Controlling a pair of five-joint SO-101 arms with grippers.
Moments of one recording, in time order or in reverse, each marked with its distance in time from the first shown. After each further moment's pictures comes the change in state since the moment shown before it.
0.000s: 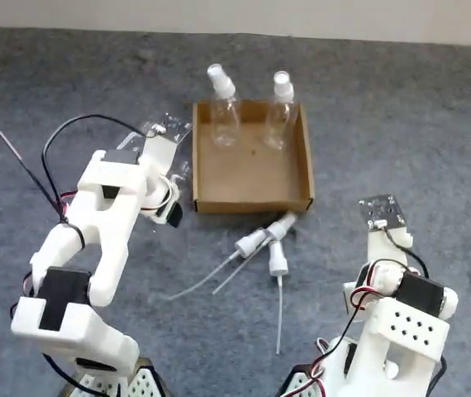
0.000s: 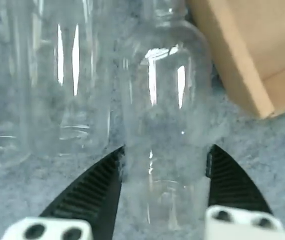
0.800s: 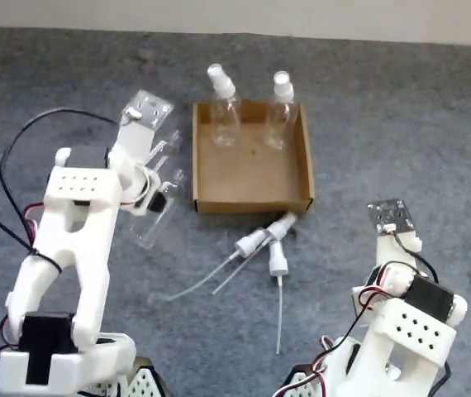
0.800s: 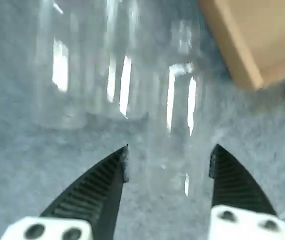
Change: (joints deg) left arm -4.2 -15.3 -1.0 7.6 -3.5; right arm 5.5 0.0 0.0 0.0 5.0
